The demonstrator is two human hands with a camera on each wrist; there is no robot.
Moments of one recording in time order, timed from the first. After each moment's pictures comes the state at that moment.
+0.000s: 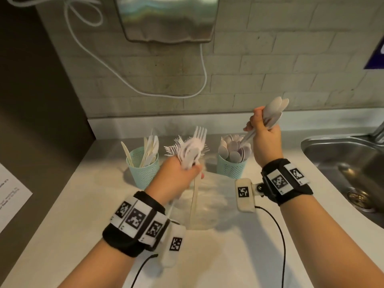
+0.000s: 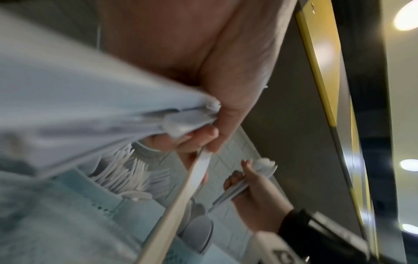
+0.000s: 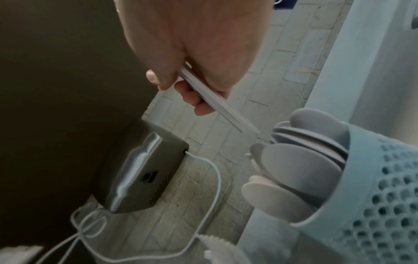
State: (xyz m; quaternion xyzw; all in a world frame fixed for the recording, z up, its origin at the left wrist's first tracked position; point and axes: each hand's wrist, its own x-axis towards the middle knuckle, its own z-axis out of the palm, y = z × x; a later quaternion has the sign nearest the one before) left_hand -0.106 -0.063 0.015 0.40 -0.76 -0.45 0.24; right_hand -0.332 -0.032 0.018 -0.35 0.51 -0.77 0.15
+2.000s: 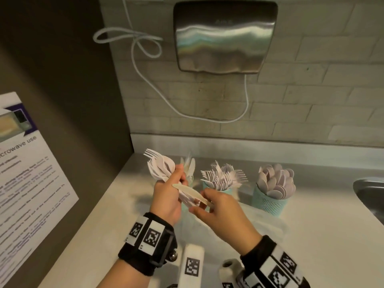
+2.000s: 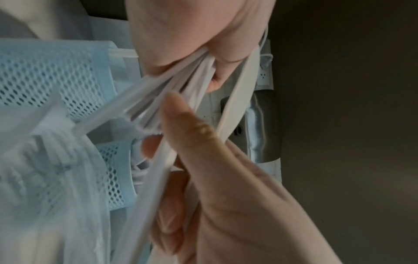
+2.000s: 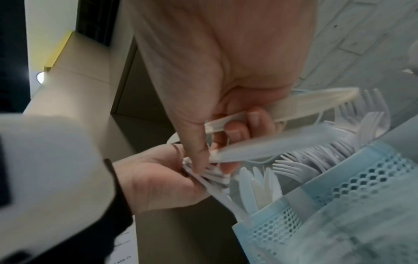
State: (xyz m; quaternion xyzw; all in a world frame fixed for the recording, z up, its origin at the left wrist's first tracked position) left_hand -0.065 -0.123 -0.010 0.33 -0.32 -0.69 0.55; right_hand -0.174 -0.038 -0.005 -0.68 0.64 -0.33 0.15
